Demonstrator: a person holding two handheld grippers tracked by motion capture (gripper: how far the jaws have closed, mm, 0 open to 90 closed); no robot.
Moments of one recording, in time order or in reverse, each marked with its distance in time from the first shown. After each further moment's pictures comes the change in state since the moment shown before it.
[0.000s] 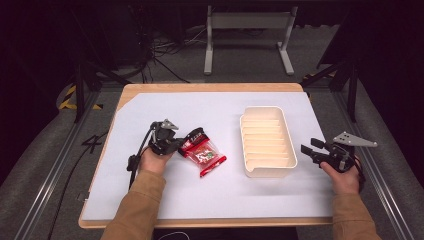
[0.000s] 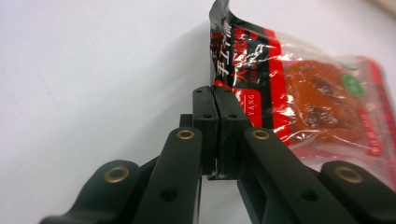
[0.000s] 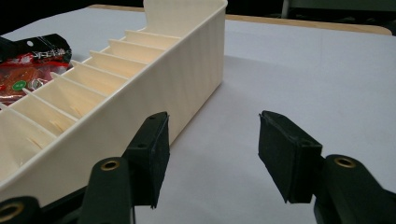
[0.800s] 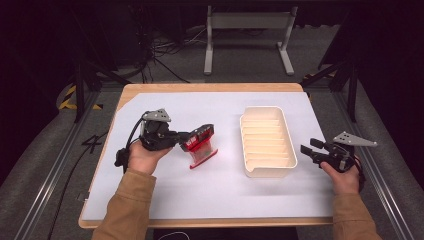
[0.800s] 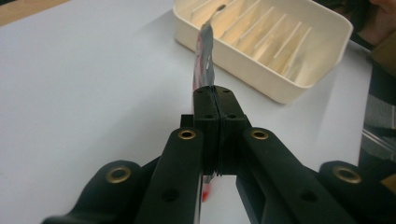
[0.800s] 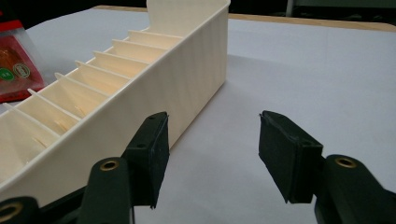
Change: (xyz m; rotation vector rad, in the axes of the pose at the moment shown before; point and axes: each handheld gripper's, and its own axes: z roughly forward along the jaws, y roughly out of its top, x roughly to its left) left arm -0.031 0.032 -0.076 -0.147 -0.262 0.143; right arm -0.001 0.000 0.001 0.003 0.020 0.009
